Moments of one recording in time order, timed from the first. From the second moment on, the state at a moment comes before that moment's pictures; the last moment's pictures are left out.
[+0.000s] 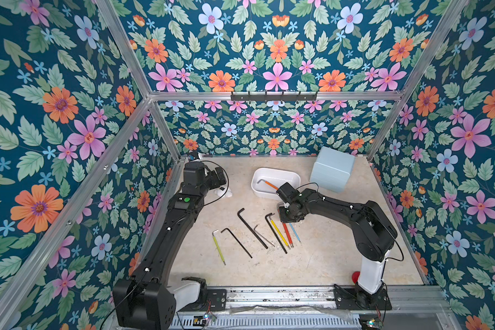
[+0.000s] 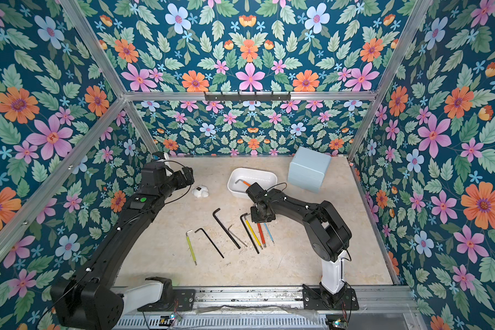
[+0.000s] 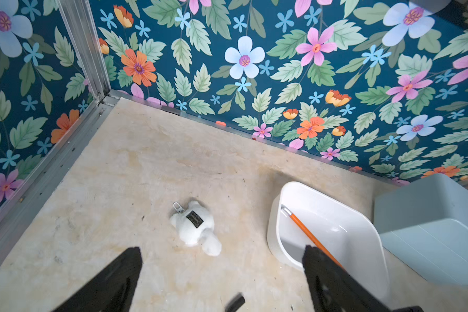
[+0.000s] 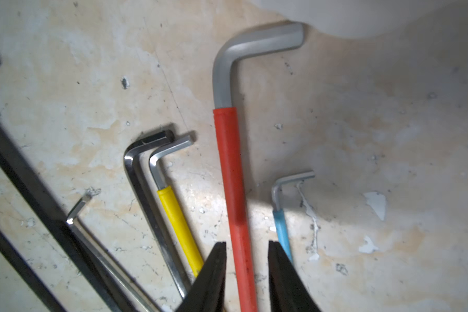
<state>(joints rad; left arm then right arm) -0.19 1.18 1.08 -0.35 -0.09 -0.39 0.75 1.87 1.31 -0.71 0.01 0.57</state>
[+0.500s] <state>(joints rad) -0.20 1.05 1.02 -0.44 -0.11 -0.43 0.75 1.88 1.21 -0.71 0.08 0.58</state>
